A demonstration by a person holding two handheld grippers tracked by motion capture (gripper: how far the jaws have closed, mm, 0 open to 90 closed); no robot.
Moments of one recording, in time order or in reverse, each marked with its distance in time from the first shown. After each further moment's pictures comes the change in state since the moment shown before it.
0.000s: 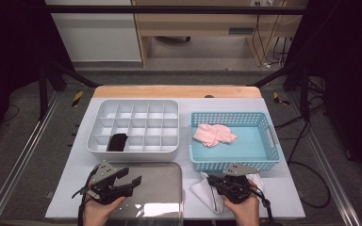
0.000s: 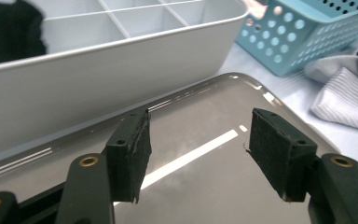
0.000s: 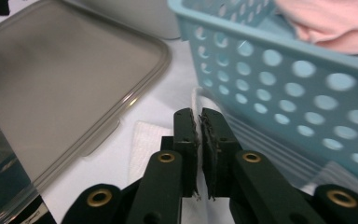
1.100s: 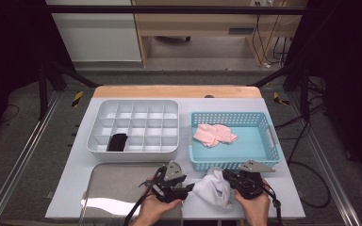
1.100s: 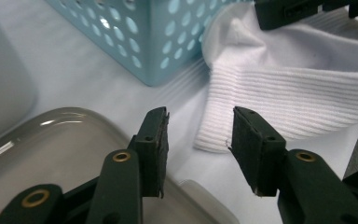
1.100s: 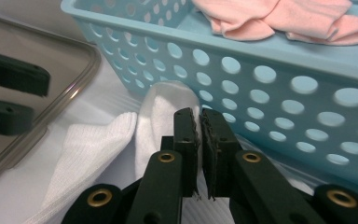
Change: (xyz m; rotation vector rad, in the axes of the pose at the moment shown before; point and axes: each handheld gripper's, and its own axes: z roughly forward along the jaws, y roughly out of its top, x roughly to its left) left arm -0.107 0.021 0.109 0.171 -0.199 0.171; right arm -0.033 -0.012 -0.011 -0.032 -0.144 0.092
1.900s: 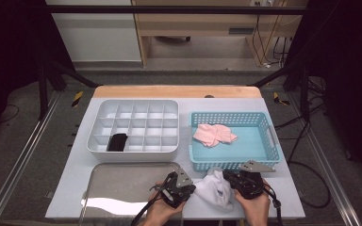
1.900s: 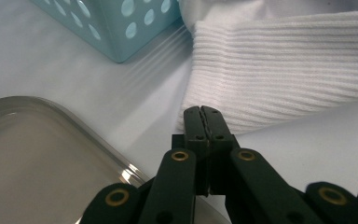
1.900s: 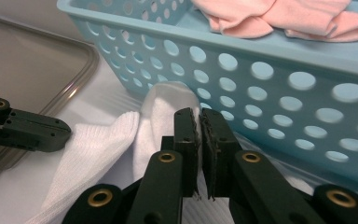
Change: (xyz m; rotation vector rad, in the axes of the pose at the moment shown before) left arm -0.012 -0.008 0.019 0.063 0.017 0.089; right arm -0.002 -0.001 0.001 -0.002 -0.001 0.005
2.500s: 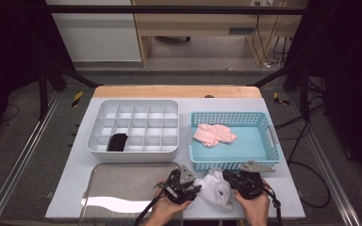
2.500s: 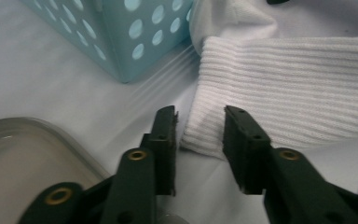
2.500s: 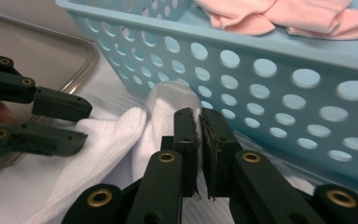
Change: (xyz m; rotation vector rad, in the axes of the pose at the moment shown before) left arm 0.000 0.006 0.012 -0.019 0.025 -0.030; right arm 0.000 -0.001 0.001 0.009 0.000 -0.004
